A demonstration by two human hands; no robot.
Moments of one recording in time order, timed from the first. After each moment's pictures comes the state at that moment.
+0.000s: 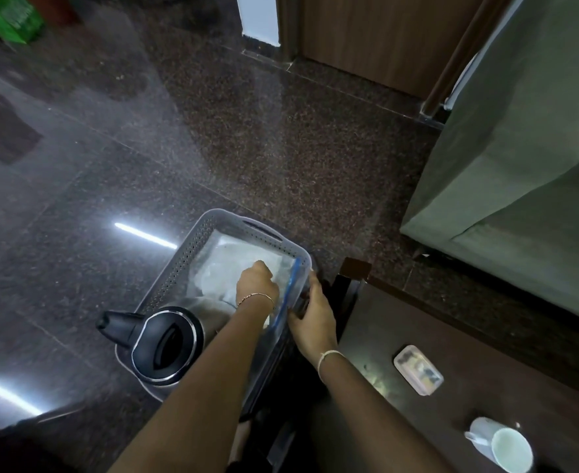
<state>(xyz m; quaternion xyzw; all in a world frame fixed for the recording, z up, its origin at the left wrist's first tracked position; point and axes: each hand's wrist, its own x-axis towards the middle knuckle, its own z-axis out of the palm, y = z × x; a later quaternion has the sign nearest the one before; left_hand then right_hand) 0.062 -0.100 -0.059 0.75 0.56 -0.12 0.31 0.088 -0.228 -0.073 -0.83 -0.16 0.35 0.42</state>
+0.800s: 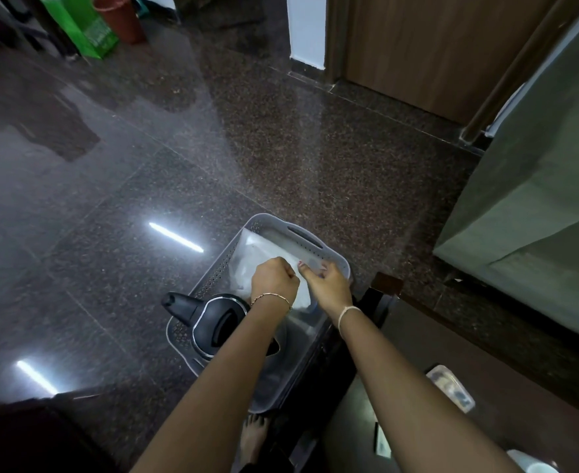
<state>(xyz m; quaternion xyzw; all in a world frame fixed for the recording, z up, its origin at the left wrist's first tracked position) 0.026 -0.083 -0.002 0.75 0.57 -0.02 0.32 0.107 -0.155 -0.051 -0.79 -0.11 0.44 0.41</state>
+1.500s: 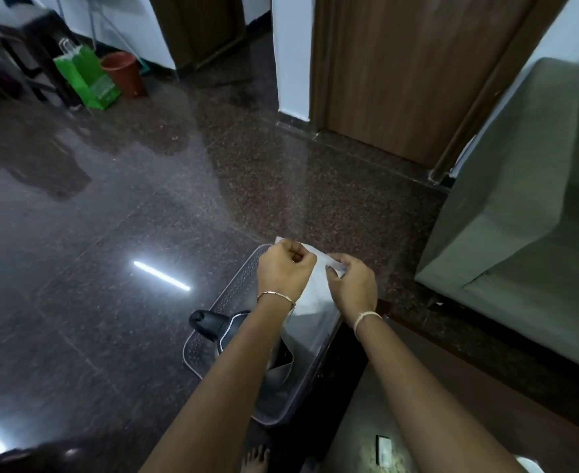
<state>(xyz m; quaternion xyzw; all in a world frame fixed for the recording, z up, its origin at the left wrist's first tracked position) 0.022 -0.091 0.133 0.72 0.50 0.19 0.45 0.111 -0.171 0.070 -0.87 -0.21 0.18 0.40</state>
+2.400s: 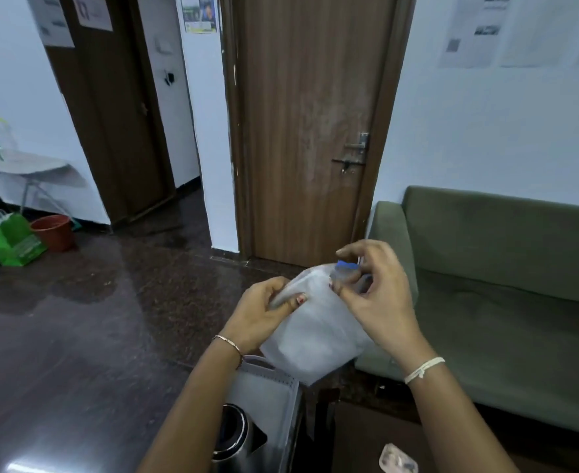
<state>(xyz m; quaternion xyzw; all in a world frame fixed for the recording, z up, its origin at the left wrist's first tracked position) -0.039 -0.125 0.313 0.84 0.08 0.20 0.50 0.048 -0.301 0.350 -0.76 -0.38 -0.17 0.51</state>
